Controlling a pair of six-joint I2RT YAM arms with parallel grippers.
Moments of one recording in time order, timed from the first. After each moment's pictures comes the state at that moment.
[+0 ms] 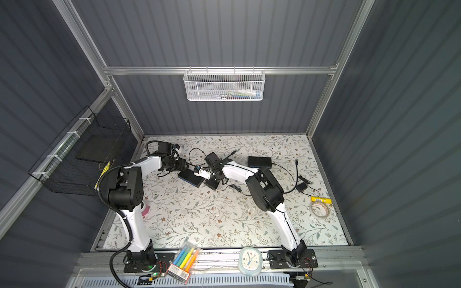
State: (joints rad) left arm -0.09 2.03 1.38 -0.40 0.28 -0.03; right arm 0.75 2.27 1.72 -0.58 -0.29 -0.44
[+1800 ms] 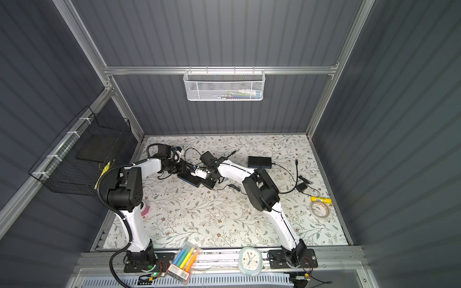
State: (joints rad) left arm -0.09 2.01 1.31 -0.34 0.43 -0.03; right arm 0.78 2.33 1.86 -0.69 -0.25 -0.42
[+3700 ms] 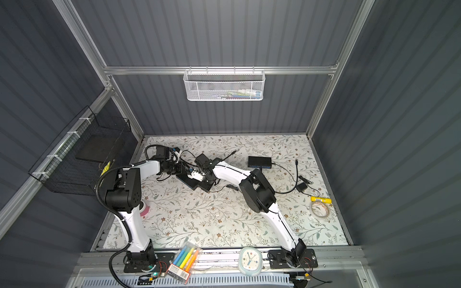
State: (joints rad) left arm -0.07 1.99 1.25 -0.27 0.44 -0.06; right arm 0.82 2.37 1.94 -0.77 -0.24 -0.32
